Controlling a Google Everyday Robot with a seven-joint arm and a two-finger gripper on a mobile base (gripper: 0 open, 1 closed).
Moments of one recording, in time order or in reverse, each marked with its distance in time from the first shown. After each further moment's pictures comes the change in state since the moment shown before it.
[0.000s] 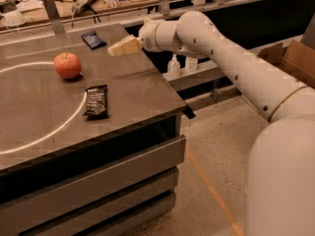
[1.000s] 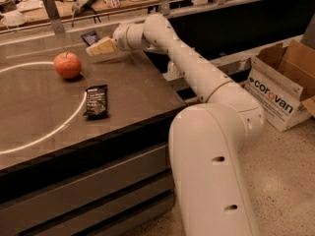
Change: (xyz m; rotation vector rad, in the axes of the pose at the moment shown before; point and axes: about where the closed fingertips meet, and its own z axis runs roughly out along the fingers) arm 0.018 -0.008 0.132 -0.066 0.015 0.044
